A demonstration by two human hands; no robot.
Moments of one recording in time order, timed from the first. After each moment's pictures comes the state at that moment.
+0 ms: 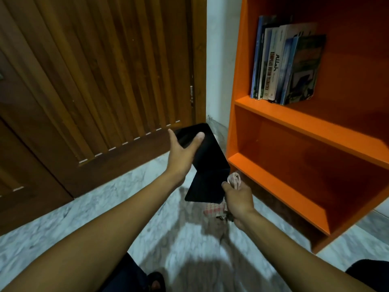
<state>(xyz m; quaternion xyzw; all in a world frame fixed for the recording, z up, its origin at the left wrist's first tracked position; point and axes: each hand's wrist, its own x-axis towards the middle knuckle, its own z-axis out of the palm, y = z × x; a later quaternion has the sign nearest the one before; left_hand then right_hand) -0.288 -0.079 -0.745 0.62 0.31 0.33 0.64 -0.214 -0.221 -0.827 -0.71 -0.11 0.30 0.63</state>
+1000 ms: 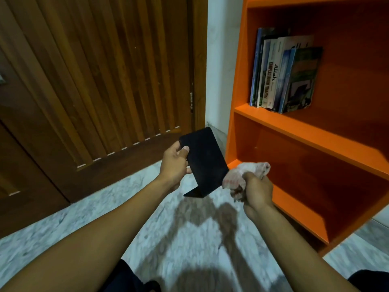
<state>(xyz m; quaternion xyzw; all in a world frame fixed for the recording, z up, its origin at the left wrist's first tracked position) -0.300 -0.081 -0.733 0.63 0.31 0.31 0.64 -0.180 -0.227 -0.790 -0.66 -0.02 0.20 0.73</state>
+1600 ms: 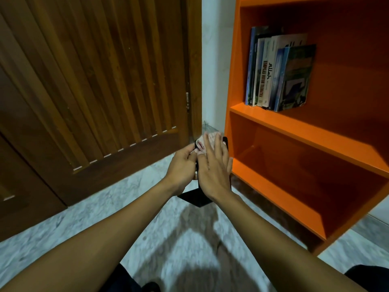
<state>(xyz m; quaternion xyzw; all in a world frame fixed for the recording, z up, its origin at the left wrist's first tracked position) -0.295 -0.104 -0.724 0.70 0.26 0.25 0.61 -0.222 -0.166 -0.760 -0.80 -0.41 0.03 0.44</state>
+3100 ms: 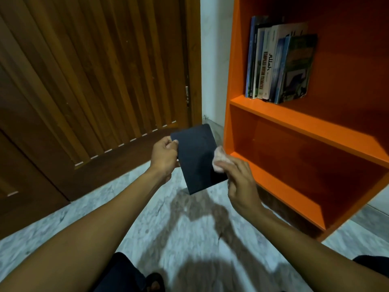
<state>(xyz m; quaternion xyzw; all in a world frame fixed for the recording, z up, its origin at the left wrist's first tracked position) -0.303 -0.068 -0.729 0.63 0.38 0.32 0.60 -0.191 -0.239 -0.811 -0.69 -0.52 -0.11 0.49</state>
